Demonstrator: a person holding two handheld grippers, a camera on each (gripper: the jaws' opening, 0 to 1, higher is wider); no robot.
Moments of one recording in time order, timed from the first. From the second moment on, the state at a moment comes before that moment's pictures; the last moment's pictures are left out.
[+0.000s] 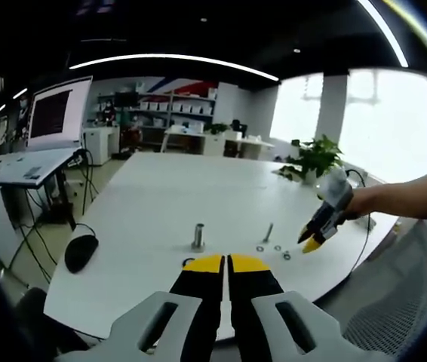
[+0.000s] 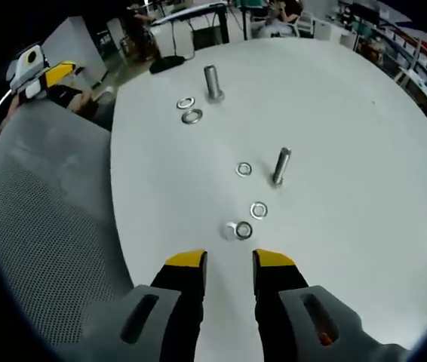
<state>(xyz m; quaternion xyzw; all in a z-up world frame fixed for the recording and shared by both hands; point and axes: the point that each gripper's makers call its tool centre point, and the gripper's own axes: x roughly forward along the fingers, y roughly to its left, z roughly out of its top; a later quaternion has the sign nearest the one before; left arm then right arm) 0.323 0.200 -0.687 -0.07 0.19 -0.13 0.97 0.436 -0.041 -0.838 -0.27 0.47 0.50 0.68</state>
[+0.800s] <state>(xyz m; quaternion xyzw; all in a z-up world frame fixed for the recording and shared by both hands) 0.323 0.202 -0.687 -0.07 0.19 -0.13 0.97 0.452 -0.029 -0.867 -0.29 0.49 0.50 0.65</state>
